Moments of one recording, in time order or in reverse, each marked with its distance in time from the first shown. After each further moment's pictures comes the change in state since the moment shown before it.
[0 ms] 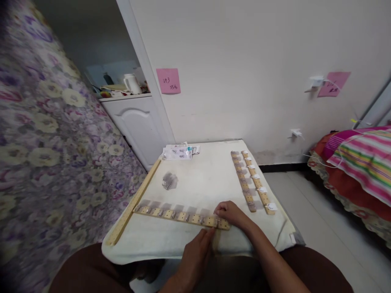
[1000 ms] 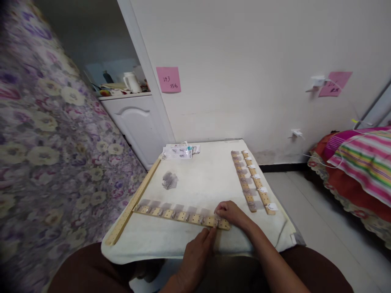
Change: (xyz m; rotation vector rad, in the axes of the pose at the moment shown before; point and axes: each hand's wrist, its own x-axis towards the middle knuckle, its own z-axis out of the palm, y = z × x) left_hand 0.003 0.002 0.000 0.126 -0.089 -0.007; right_hand 0.003 0.007 0.001 -0.018 0.017 -0.005
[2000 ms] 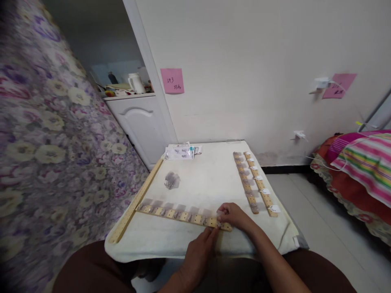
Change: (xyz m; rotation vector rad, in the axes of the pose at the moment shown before) left_hand 0.001 -0.005 0.003 -0.044 0.038 0.018; right_hand -0.008 -0.004 0.000 0.100 -0.044 0.040
